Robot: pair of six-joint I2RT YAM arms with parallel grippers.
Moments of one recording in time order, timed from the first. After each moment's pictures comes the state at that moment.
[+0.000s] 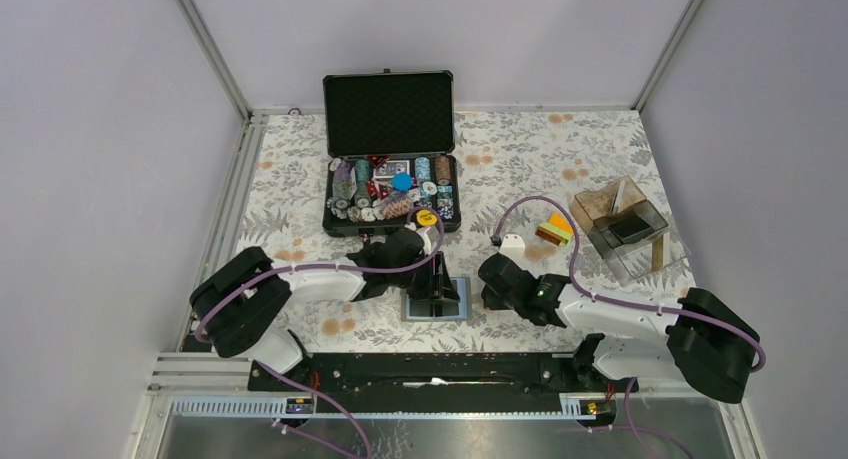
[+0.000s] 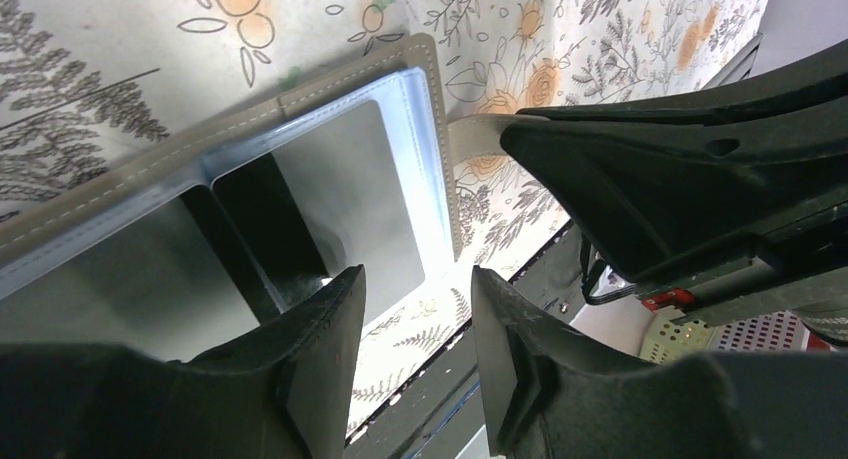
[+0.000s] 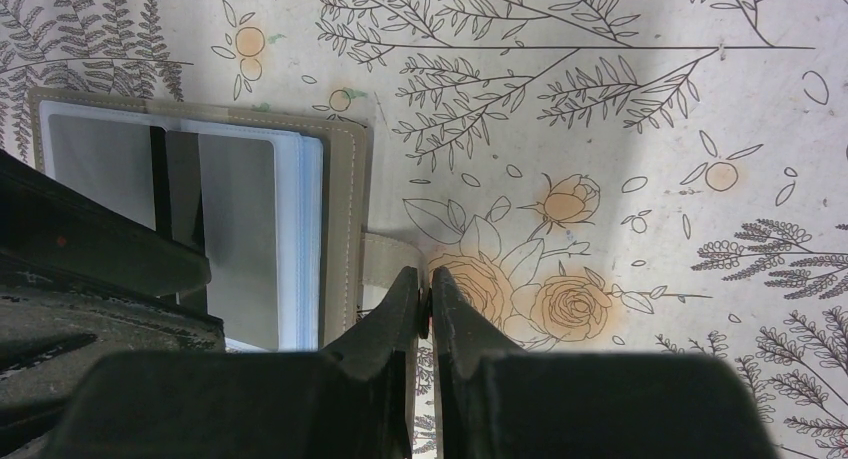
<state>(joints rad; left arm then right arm) -0.89 1.51 0.63 0.10 0.34 -0.94 0.97 1.19 0.48 -0.25 0.33 0.83</state>
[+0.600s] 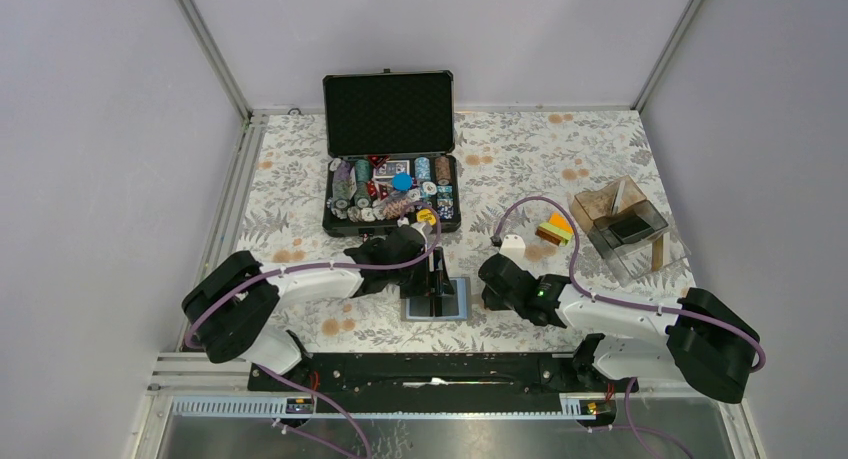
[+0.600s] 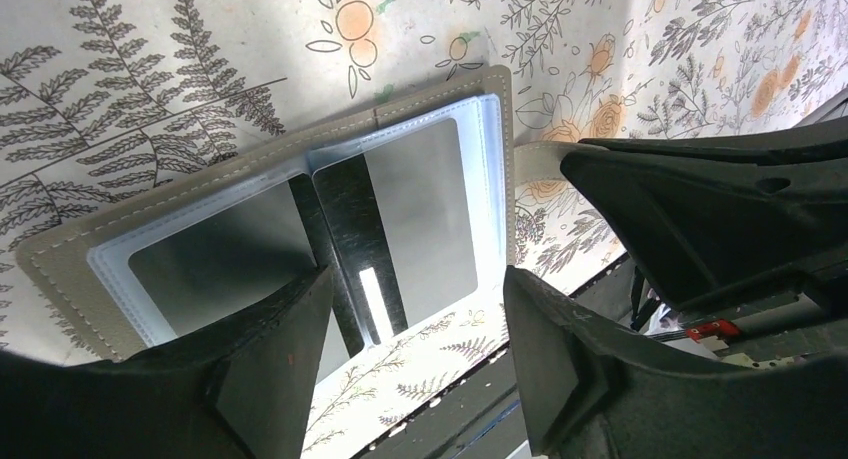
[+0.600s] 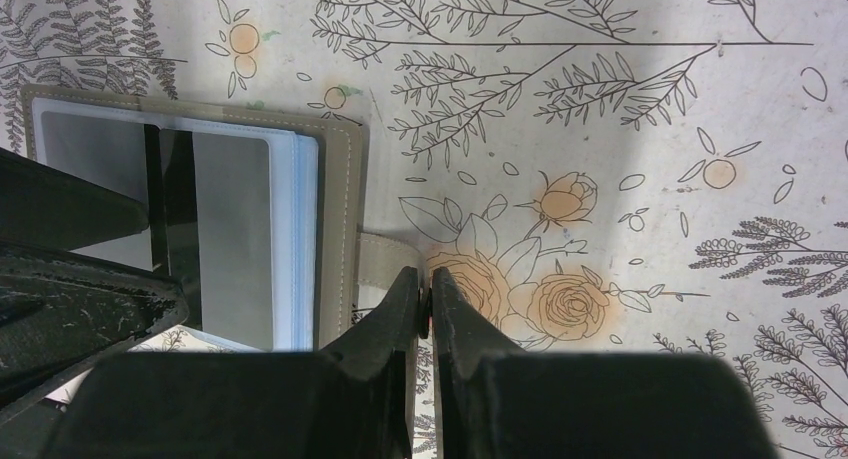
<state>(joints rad) -0.89 1.47 0.69 -0.08 0.19 -0.90 0.97 1.19 0.48 -0.25 0.33 0.83</state>
